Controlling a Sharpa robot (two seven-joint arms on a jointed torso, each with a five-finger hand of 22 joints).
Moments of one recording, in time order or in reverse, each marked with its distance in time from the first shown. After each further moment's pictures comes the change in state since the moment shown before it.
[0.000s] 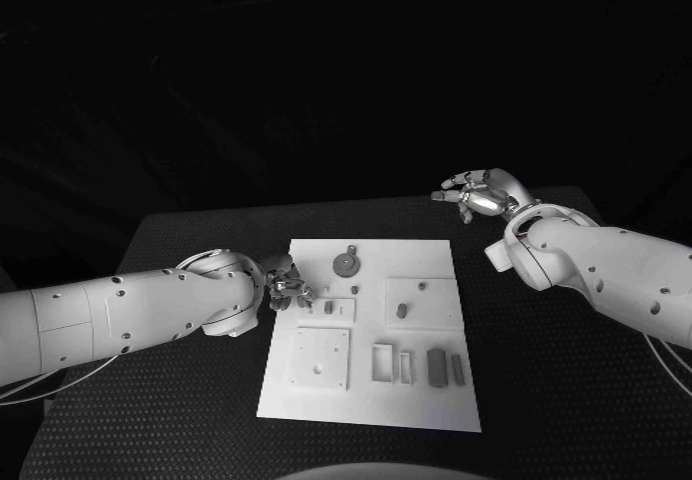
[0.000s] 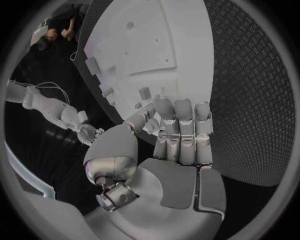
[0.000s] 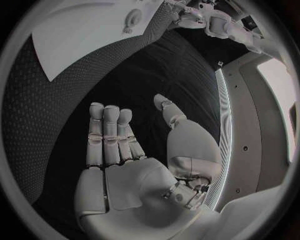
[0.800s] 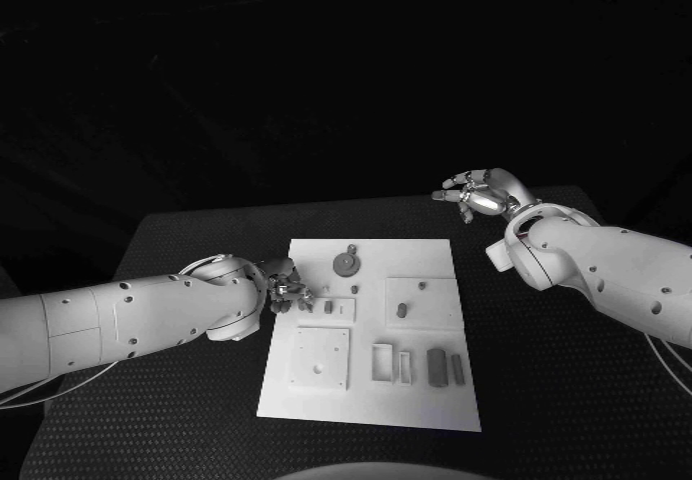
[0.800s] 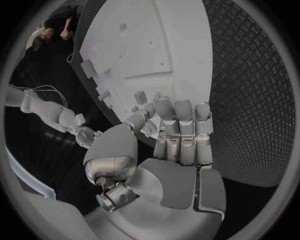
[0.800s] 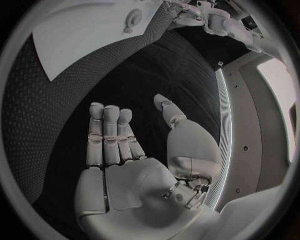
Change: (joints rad) left arm -0.025 0.018 0.000 -0.019 -0.026 -0.024 -0.005; left_hand -0.006 0.004 -0.003 -0.003 0.045 0.004 0.004 0.002 0.003 0.000 -0.001 0.022 0.012 0.002 0.002 0.018 0.010 0.000 0.000 0.000 0.008 0.016; right arm 0.000 -0.003 0.000 0.002 0.000 0.000 0.000; right_hand 0.000 0.000 0.000 0.000 0.000 -0.002 0.002 0.004 -0.001 -0.001 -0.001 0.000 -0.002 0.001 0.000 0.000 -0.002 0.000 0.000 0.000 -0.004 0.000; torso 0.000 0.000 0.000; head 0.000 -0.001
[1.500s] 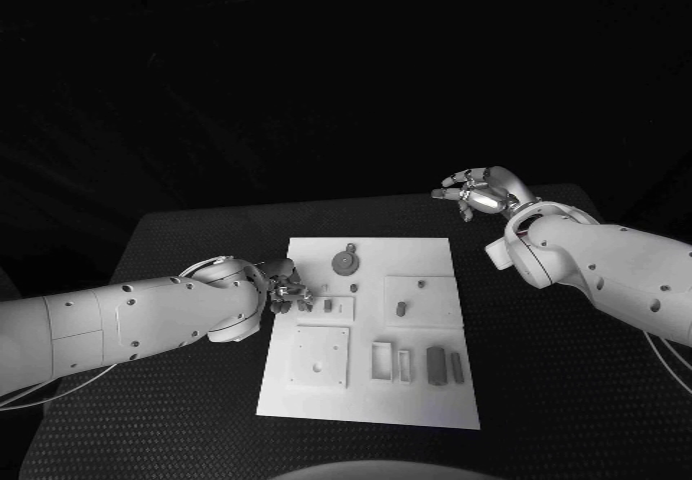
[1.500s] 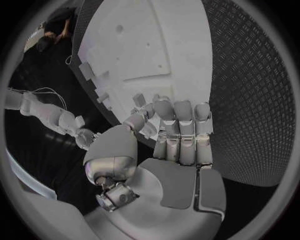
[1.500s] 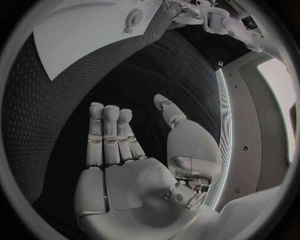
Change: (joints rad) left arm -0.012 0.007 0.002 -0.009 -0.019 -0.008 0.001; left_hand -0.008 -0.005 -0.001 -0.001 0.001 0.007 0.000 0.004 -0.001 0.004 -0.004 0.000 0.002 0.002 0.002 0.000 0.000 0.000 0.000 0.000 0.000 0.002; right arm 0.000 -0.001 0.000 -0.001 0.000 0.000 0.000; right_hand 0.000 0.000 0.000 0.000 0.000 0.002 -0.002 0.000 -0.001 -0.001 -0.001 0.000 -0.004 0.000 -0.001 -0.001 -0.003 0.000 0.000 0.000 -0.001 -0.001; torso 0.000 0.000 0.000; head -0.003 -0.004
